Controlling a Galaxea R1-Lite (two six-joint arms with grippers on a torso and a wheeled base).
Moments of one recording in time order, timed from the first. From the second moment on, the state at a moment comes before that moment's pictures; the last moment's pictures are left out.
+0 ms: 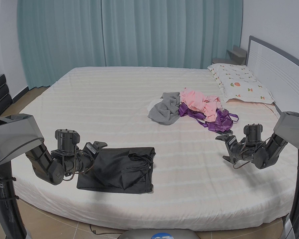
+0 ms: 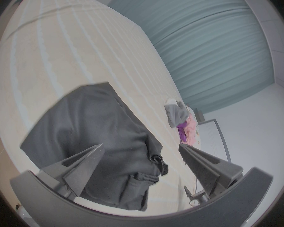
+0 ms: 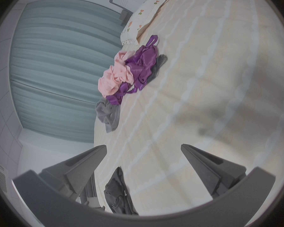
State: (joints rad) left arm -0.18 2.19 -0.73 -0.92 -0.16 -1.06; right arm 0.08 2.34 -0.91 -0.86 0.25 1.09
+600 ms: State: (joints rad) left arm -0.14 2.23 -0.73 -0.92 -0.19 -1.07; right arm 0.29 2.22 -0.80 -0.86 0.08 0.97
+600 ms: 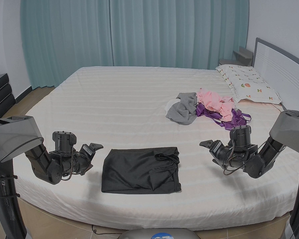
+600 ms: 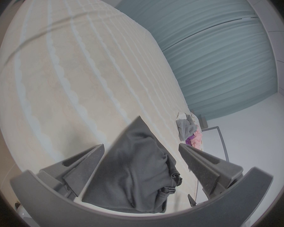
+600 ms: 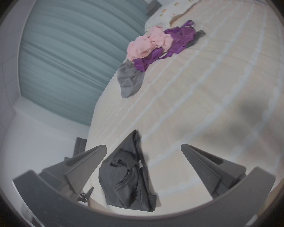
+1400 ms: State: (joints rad) left arm -0.14 2.26 -0.74 -0.93 -0.18 -1.06; right arm 0.56 2.28 -0.86 -0.63 -0.20 0.59
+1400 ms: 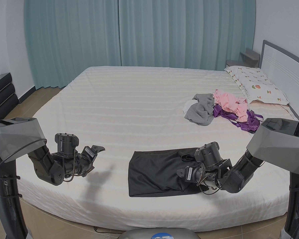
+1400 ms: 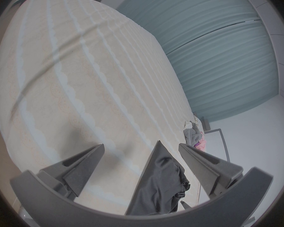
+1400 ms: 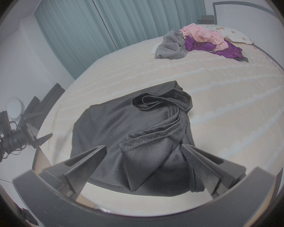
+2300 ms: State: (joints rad) left arm -0.14 2.26 -0.75 -0.93 -0.18 -1.06; right arm 0.51 2.18 -0.79 -0.33 -0.30 0.46
